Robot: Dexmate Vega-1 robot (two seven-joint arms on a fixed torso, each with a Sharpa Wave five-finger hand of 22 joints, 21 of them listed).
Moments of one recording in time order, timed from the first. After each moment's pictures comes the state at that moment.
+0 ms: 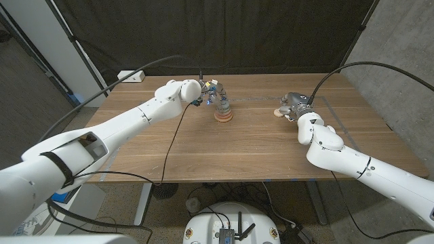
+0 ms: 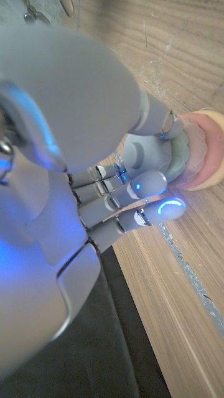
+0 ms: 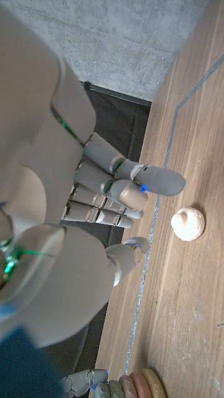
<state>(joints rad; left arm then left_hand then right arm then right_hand) 0.28 0.60 0.95 -1.56 0.56 0.30 -0.42 1.02 -0.06 0.30 -0.15 0.32 0.56 -0.01 0.19 0.28 0.65 -0.16 0.18 0.59 1.17 -0.22 1.34 0.62 0.84 -0.10 1.55 0.21 -0.76 -0.87 -0.78 -2.05 -0.50 -0.94 -0.10 0.91 0.03 0.56 -0.16 0.32 0.62 -0.03 0.30 0.29 0.69 -0.10 0.21 0.61 1.16 -0.22 1.42 1.21 1.10 -0.20 1.45 0.19</state>
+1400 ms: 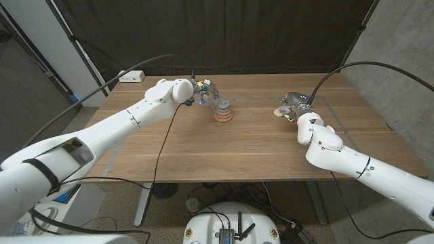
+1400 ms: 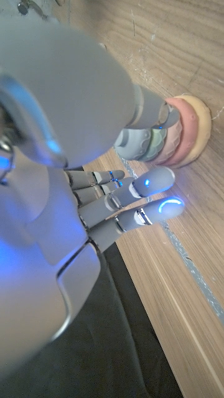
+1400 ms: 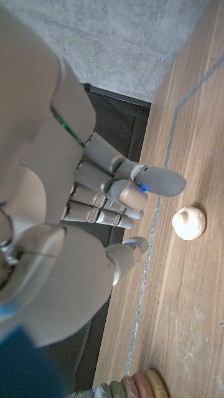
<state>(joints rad) 0.36 0.71 0.87 -1.70 0.59 0.36 -0.43 0.94 -0.09 0.24 -0.14 0.30 0.41 0.03 0.21 0.26 0.50 -0.11 0.20 0.60 1.13 -0.21 1.30 0.53 0.80 -0.09 1.53 0.20 -0.76 -0.87 -0.79 -2.06 -0.50 -0.96 -0.10 0.90 0.04 0.56 -0.16 0.32 0.63 -0.04 0.30 0.29 0.69 -0.10 0.20 0.61 1.16 -0.22 1.42 1.22 1.10 -0.20 1.44 0.19</state>
